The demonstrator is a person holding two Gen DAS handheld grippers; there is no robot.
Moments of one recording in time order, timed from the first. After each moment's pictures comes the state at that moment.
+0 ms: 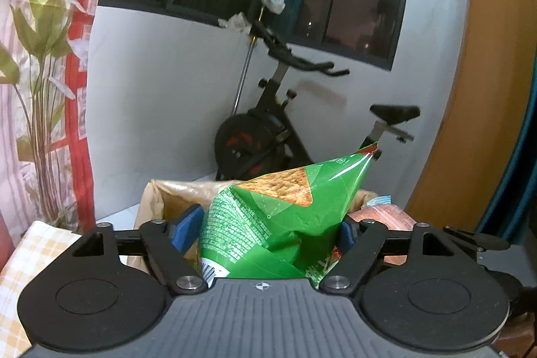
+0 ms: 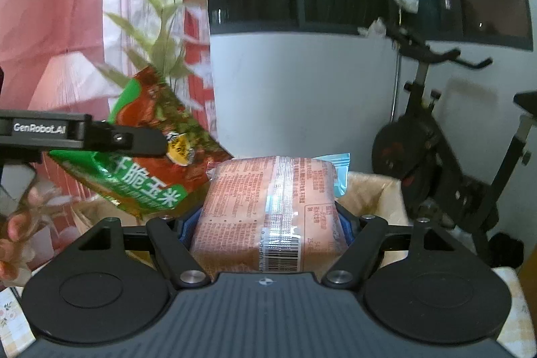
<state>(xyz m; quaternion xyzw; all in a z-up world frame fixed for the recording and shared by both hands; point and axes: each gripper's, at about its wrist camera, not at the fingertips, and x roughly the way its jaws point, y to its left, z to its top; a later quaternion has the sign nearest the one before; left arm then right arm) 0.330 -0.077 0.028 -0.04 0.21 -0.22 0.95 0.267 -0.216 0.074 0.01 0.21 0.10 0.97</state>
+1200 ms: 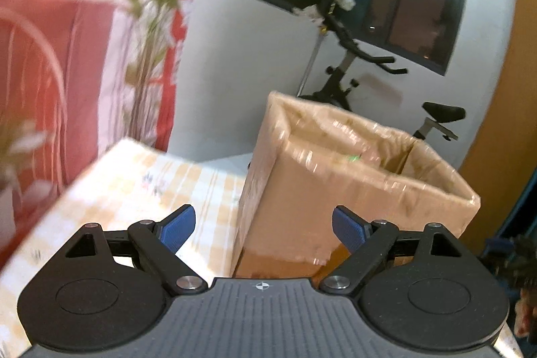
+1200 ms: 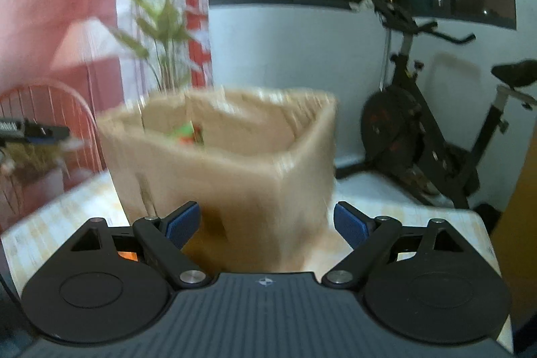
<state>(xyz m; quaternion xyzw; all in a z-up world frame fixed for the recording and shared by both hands) 0.210 0.025 -0.022 -0.11 0.25 -0.11 0.96 0.144 -0.276 0.043 -0.01 0.26 0.09 0.96</state>
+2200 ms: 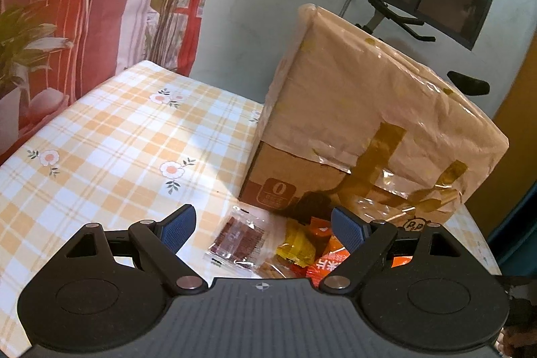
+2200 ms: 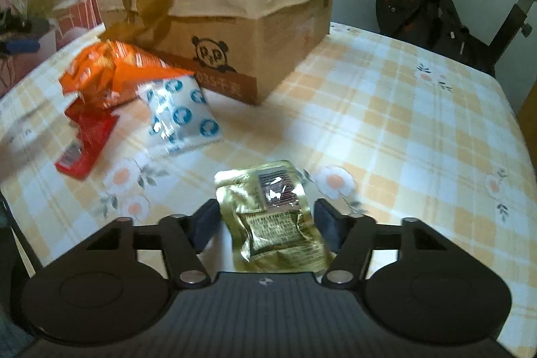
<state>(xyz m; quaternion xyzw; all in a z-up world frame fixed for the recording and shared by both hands) 0.188 0.017 -0.084 -0.13 0.32 -0.08 0.93 0.115 -0.307 -0.084 -0.04 0.44 0.12 0.89</state>
